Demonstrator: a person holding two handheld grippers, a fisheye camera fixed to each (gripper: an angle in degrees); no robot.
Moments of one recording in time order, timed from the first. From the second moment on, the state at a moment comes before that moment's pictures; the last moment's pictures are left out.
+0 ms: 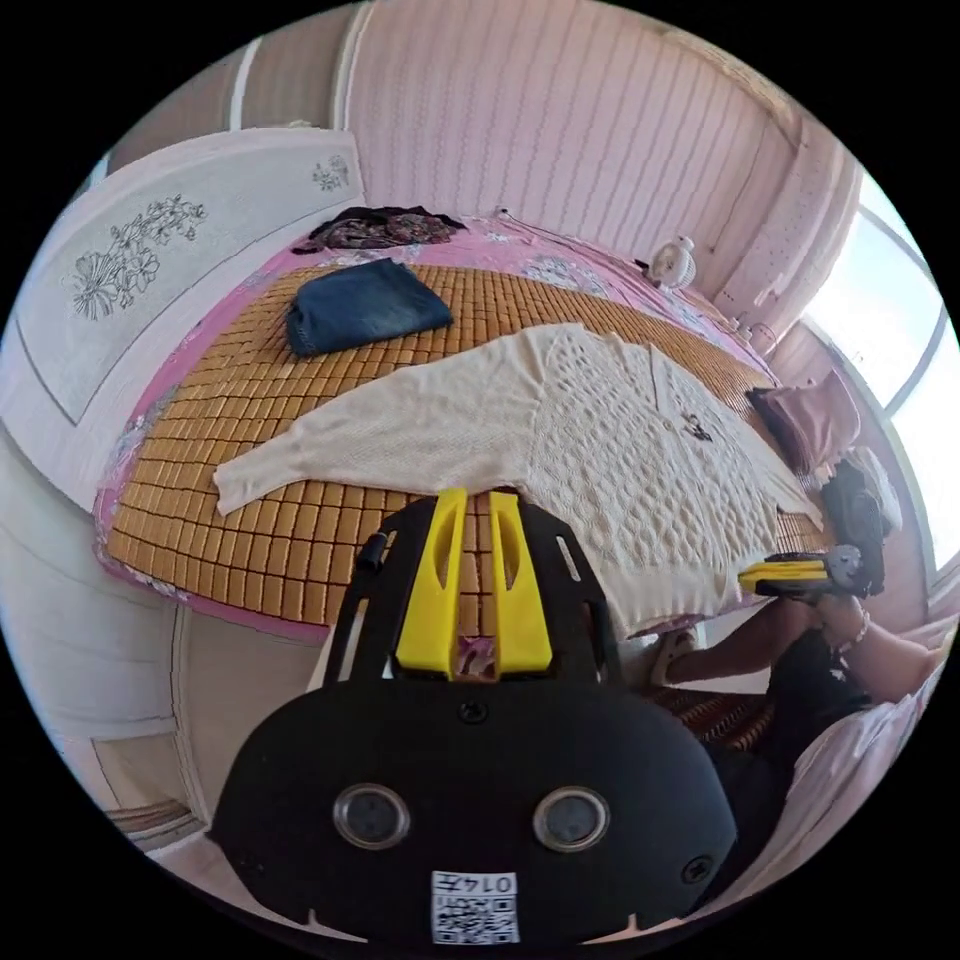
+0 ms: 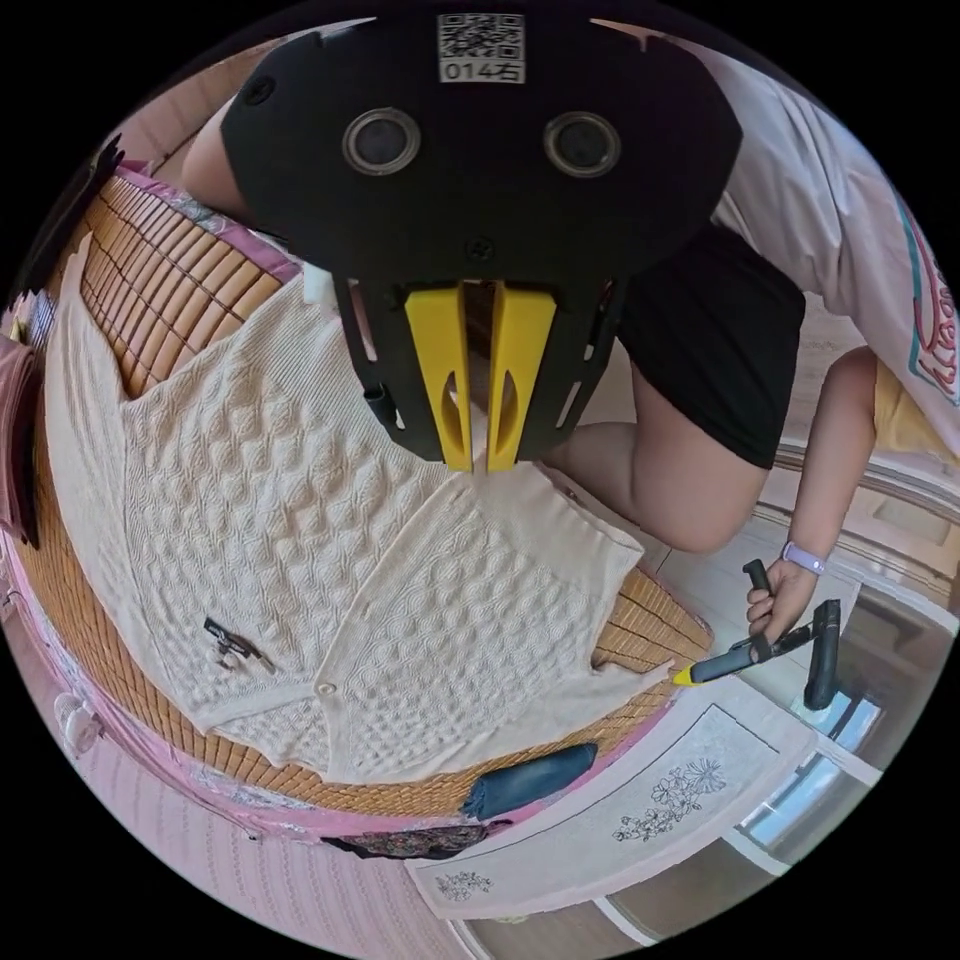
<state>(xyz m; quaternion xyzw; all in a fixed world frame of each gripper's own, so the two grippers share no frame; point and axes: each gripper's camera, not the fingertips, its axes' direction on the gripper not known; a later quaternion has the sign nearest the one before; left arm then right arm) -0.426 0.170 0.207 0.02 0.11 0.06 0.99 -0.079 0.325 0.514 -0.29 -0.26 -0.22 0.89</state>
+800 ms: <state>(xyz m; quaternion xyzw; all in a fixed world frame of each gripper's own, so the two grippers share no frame) -0.591 0.091 0.301 -0.04 0.01 -0.11 0.99 -0.328 0.275 0.531 -0.16 -0.35 -0.45 0.81</state>
